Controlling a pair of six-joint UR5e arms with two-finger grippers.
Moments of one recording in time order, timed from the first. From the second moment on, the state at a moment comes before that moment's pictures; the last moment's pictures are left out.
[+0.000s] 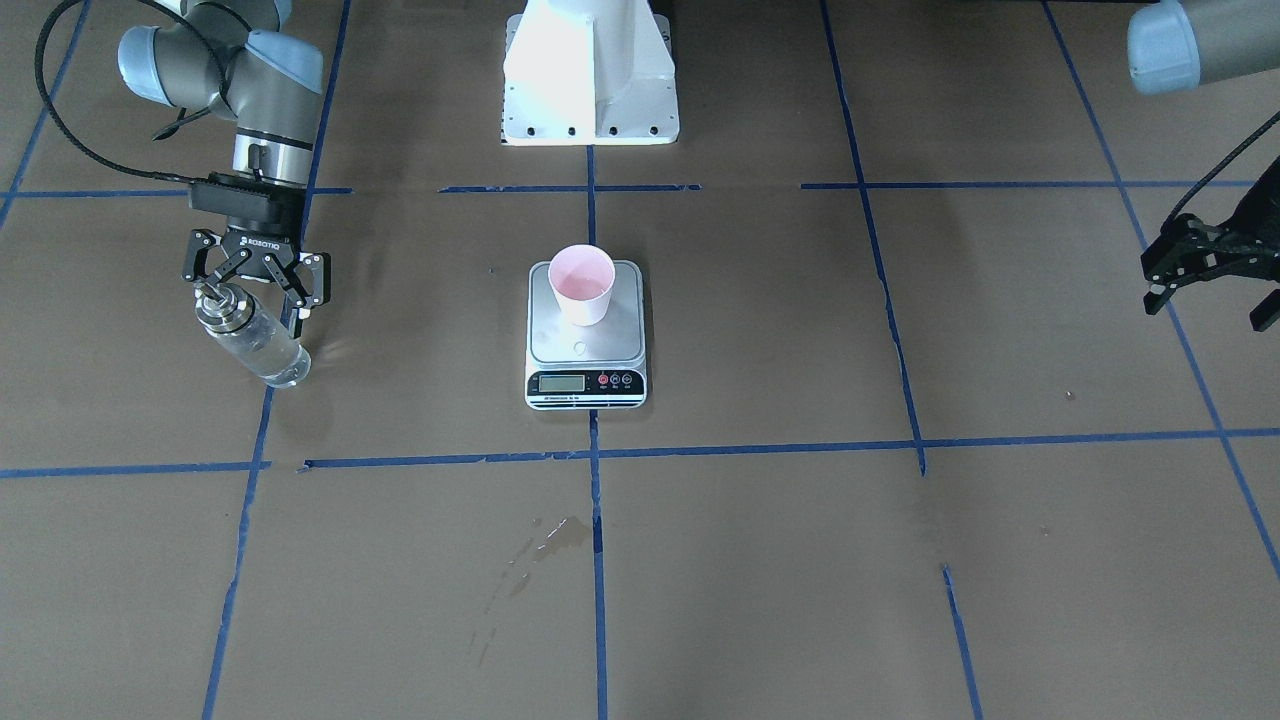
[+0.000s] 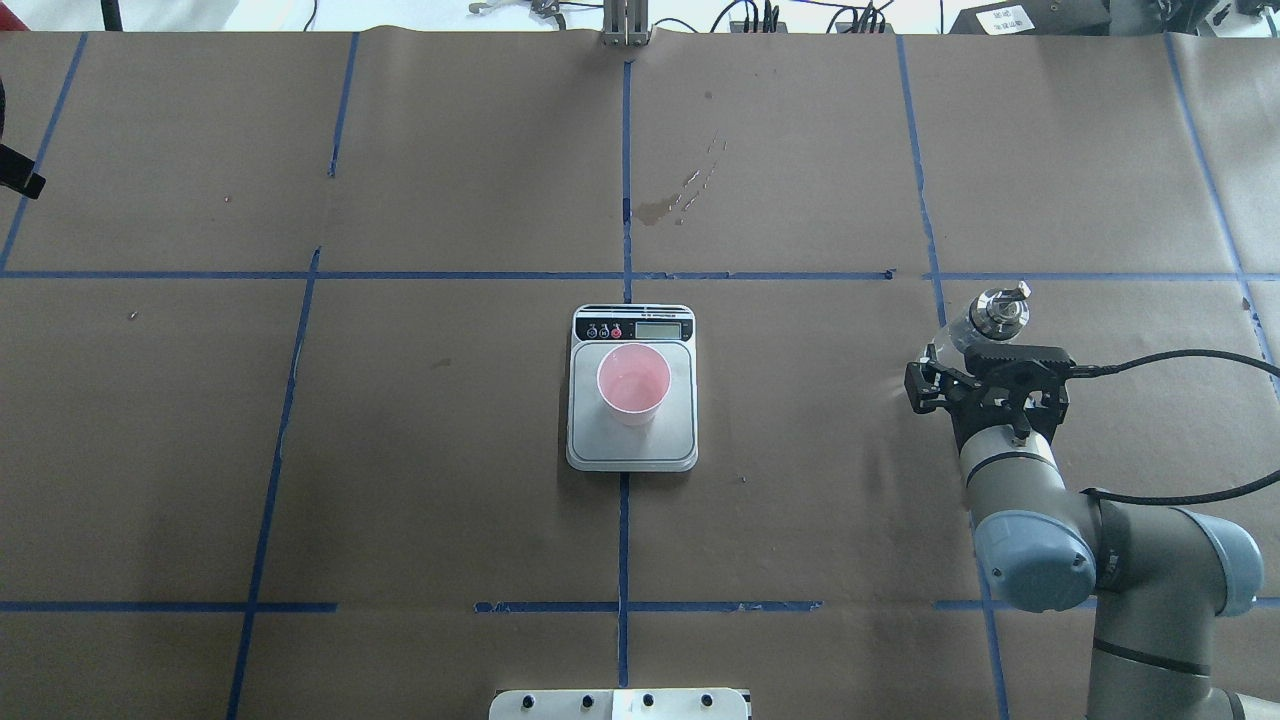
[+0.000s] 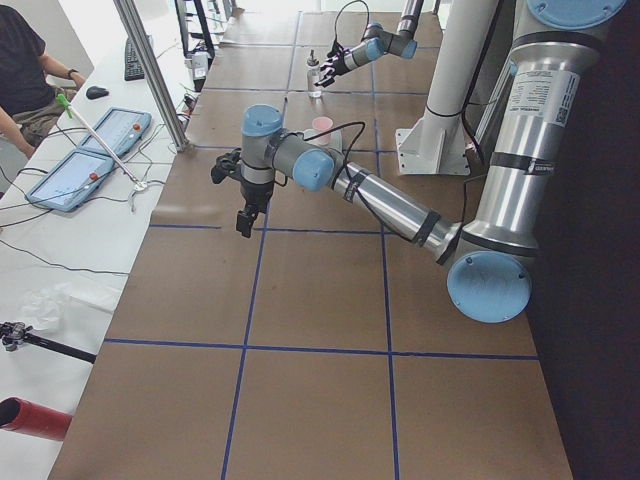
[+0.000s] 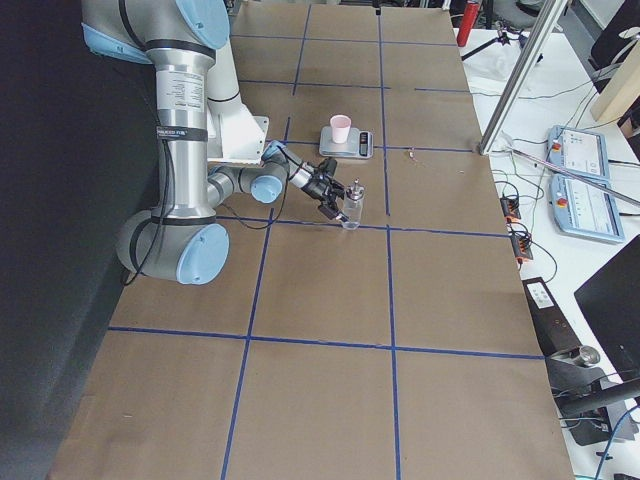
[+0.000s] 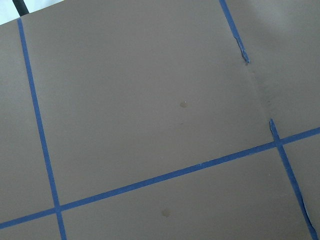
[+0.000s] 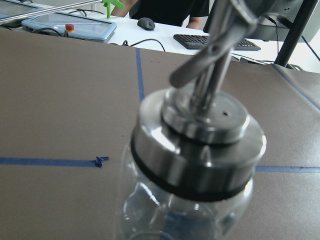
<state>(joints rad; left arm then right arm) -1.25 -1.75 -1.90 -1.56 -2.15 -0.25 0.30 -1.57 1.89 -1.23 0.80 1.45</state>
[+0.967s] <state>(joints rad) -1.26 -1.75 -1.91 -1.56 -2.16 -0.27 0.35 -1.53 1.93 -1.23 0.87 1.29</state>
